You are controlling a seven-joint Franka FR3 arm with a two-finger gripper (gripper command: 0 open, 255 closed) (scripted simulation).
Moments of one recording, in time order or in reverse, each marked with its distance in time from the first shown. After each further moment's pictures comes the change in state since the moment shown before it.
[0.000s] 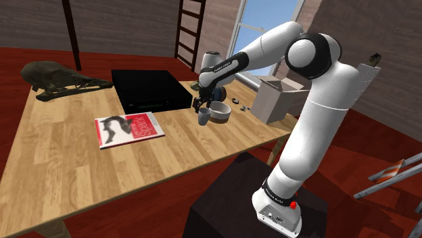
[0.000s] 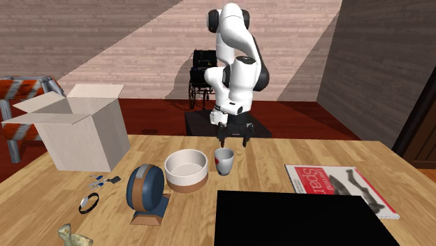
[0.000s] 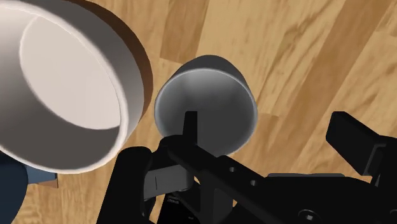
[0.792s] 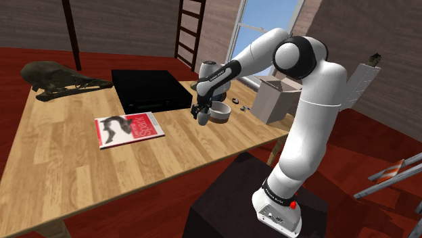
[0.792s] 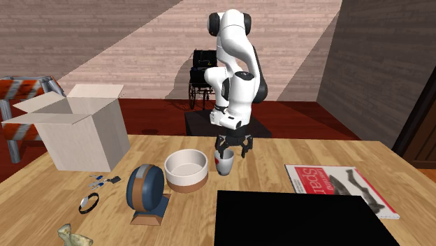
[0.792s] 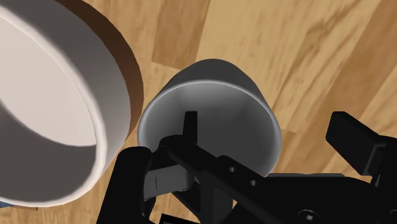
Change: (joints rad) arm -0.006 0.108 -0.002 0.006 0.000 0.099 0.002
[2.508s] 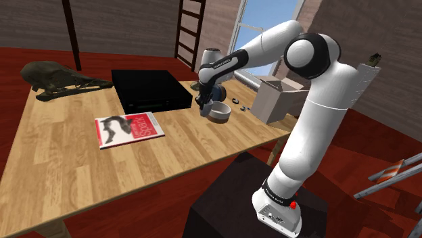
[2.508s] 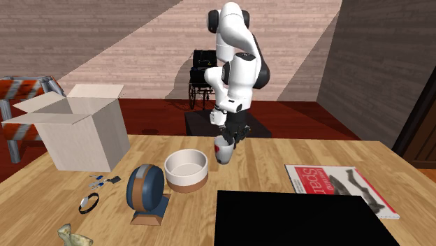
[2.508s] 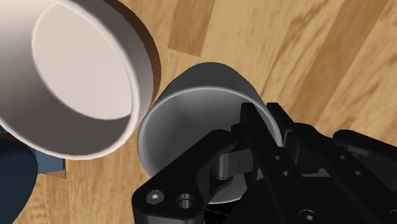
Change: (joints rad) arm 0.001 -0.101 0.000 0.045 0.003 -0.144 -0.016
